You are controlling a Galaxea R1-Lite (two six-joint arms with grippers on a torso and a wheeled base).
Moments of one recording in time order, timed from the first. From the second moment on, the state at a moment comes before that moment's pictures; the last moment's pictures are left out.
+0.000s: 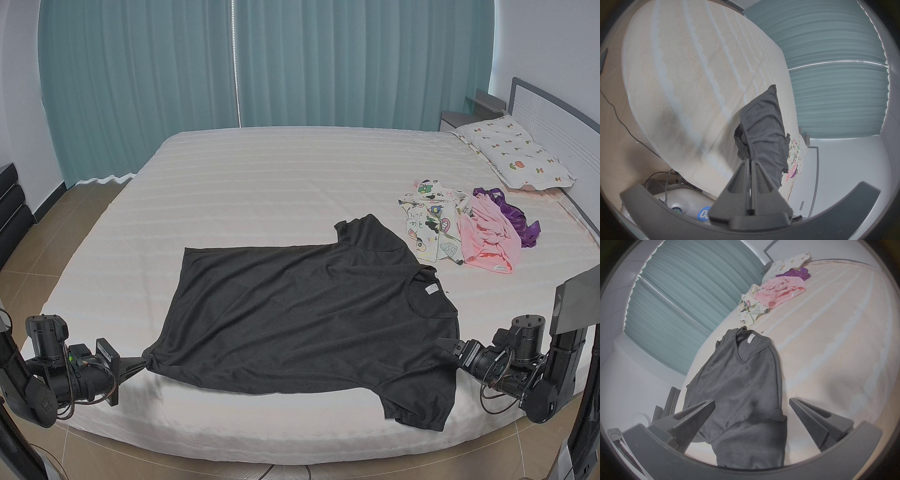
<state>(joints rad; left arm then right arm) 0.18 1.86 -0.12 -1.13 -0.56 -1.09 0.18 2.18 -0.15 -1.53 0.10 0.74</state>
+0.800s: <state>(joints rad) 0.18 1.86 -0.11 -1.13 -0.56 -1.08 0.05 2.31 -0.36 -1.55 0.19 0.75</state>
